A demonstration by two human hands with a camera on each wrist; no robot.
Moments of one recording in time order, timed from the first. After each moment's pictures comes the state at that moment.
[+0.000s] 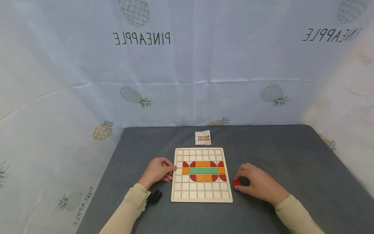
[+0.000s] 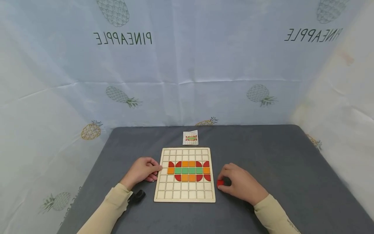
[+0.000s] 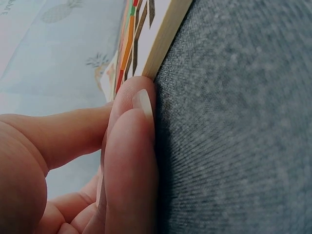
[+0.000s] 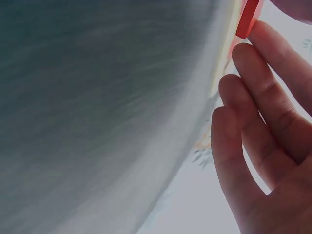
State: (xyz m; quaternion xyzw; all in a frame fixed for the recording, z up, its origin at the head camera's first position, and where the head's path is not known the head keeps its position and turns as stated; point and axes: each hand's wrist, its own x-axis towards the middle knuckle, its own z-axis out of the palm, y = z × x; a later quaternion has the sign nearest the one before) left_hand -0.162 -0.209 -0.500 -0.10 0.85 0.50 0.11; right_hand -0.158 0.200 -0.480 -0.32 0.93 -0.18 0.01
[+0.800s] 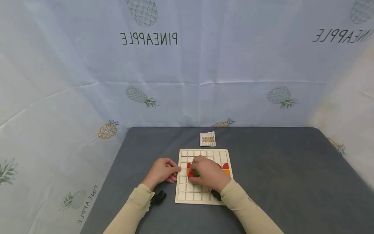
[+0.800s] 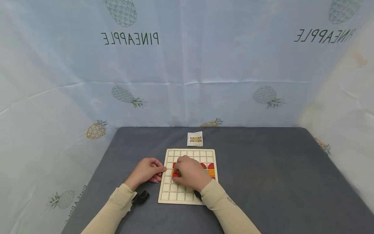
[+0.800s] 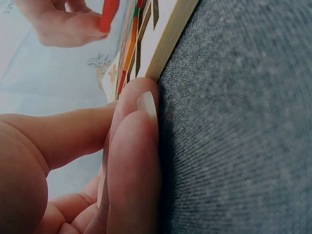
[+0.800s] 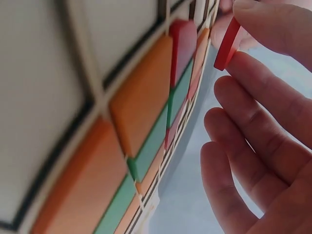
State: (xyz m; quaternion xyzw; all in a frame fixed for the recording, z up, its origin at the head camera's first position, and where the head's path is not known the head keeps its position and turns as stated) left_hand -0.162 -0.211 -0.497 -0.08 0.85 0.51 0.11; right_hand -0.184 0.027 -0.475 -0.39 0.90 -0.19 0.00
